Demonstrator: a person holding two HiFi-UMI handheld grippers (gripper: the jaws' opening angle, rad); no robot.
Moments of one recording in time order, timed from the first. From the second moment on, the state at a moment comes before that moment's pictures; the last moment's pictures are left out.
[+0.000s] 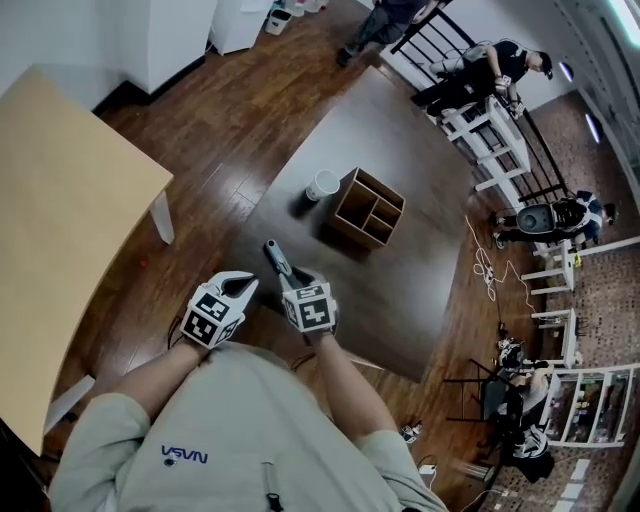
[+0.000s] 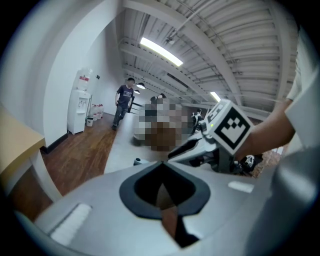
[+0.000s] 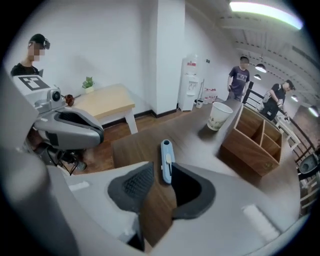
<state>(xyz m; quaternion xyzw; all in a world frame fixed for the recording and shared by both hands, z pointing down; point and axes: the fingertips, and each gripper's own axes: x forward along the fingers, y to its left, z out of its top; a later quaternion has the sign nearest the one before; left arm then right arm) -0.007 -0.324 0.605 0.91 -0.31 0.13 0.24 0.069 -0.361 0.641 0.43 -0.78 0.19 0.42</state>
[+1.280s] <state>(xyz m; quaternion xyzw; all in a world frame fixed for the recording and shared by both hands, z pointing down) 0.049 -0.133 0.477 0.91 -0.38 0.04 0.15 0.105 -0.146 0.479 0.45 -0.87 0.12 0.14</state>
